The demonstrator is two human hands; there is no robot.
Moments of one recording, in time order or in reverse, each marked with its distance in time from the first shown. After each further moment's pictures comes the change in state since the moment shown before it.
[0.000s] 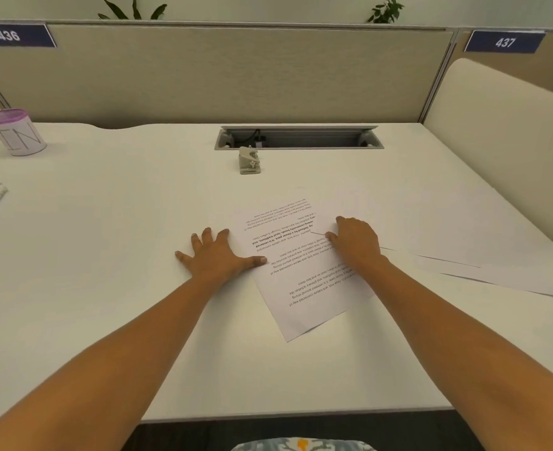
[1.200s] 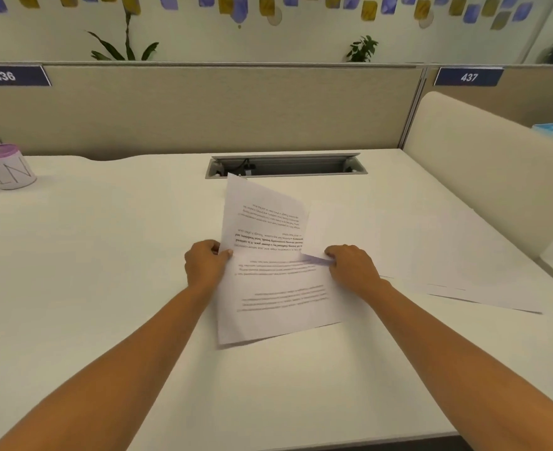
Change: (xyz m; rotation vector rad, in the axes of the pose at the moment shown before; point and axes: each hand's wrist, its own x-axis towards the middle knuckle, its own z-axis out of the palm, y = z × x) left_hand 0.004 0.022 -0.034 -0.642 0.236 0.022; right_hand -0.004 0.017 -0.007 0.101 -0.040 -0.058
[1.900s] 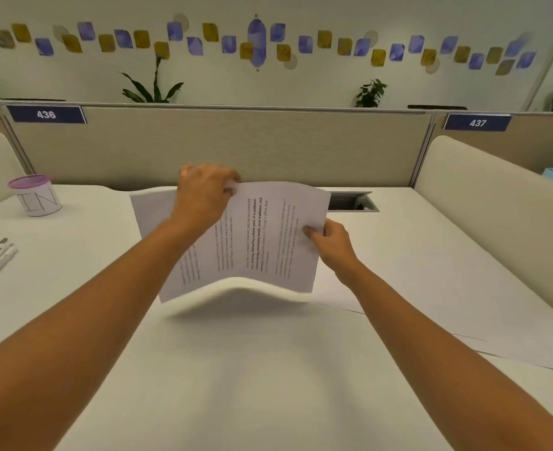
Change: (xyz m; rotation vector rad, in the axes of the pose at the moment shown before) left_hand 0.058 0.124 -0.084 0.598 0.225 0.737; right_hand 0.045 -0.085 -0.075 1.055 0.120 0.040
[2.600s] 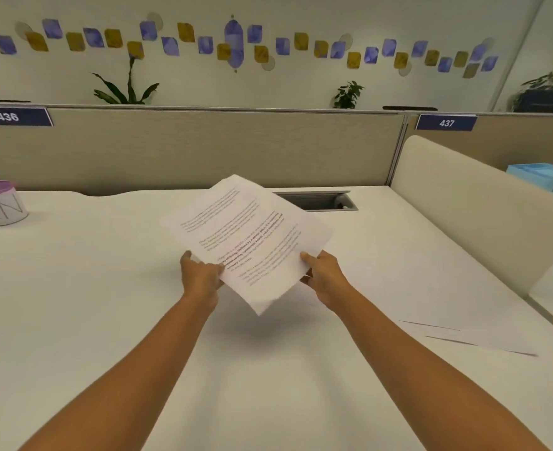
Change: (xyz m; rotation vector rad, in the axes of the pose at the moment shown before) left_hand -0.080 0.019 0.087 -1.423 0.016 -1.109; right_hand -0.016 0.041 -0.004 0.454 0.044 0.349
